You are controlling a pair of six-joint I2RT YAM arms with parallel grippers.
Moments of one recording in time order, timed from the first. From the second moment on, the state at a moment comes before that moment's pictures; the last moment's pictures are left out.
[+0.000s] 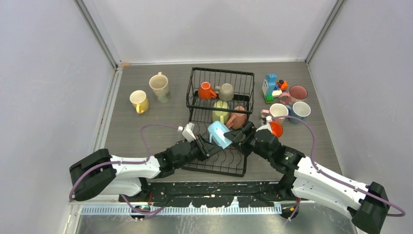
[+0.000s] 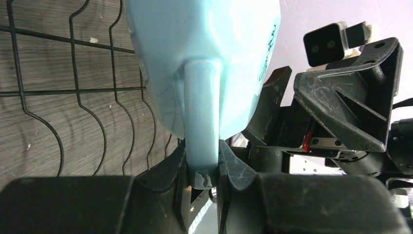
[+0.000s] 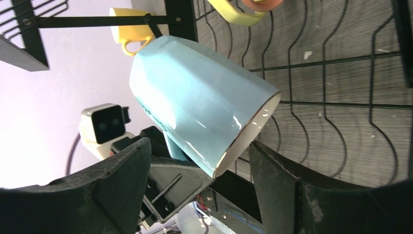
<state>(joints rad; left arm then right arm) -1.09 1.22 0.33 0.64 -0.16 -1.27 0.86 0.75 0.45 -0.19 0.17 1.39</state>
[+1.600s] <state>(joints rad) -1.17 1.33 0.30 1.05 -0.13 -1.52 0.88 0.79 0.50 -0.10 0.22 1.48</state>
